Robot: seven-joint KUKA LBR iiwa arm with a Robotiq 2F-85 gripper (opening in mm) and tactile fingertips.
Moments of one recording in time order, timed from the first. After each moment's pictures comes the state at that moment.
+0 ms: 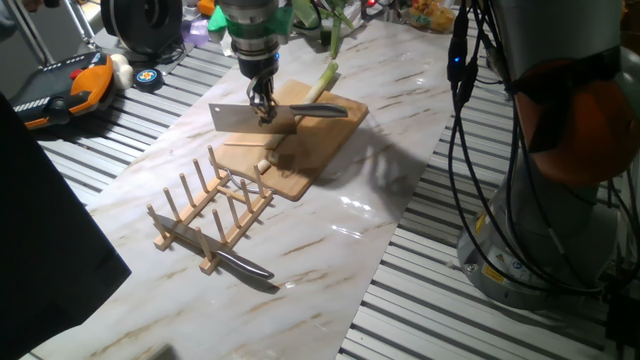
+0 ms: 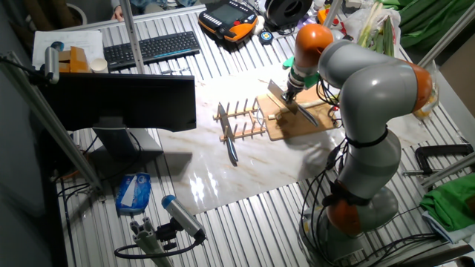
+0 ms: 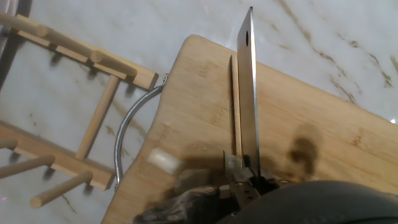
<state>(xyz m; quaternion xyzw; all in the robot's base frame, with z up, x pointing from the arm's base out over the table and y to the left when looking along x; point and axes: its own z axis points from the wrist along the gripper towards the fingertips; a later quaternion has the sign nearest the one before) 0.552 -0.053 0.116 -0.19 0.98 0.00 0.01</state>
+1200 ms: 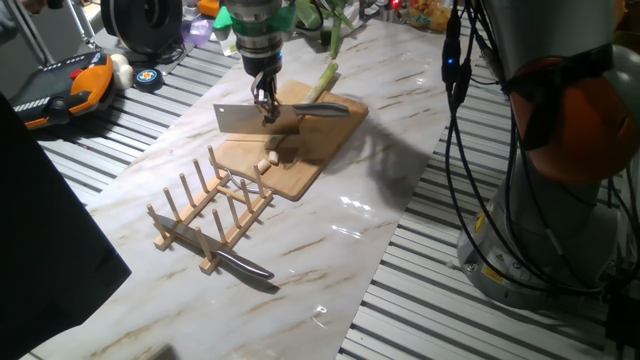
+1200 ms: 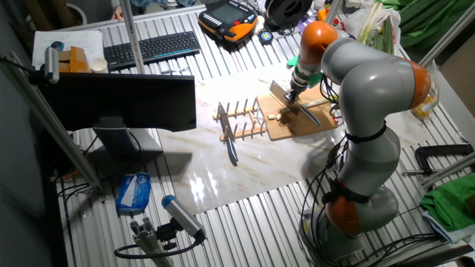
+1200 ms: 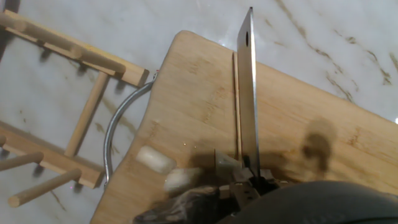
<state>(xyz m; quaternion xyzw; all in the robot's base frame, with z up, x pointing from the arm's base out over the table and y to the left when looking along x) 0.553 -0.063 0.104 -0.19 0.98 0.02 0.00</state>
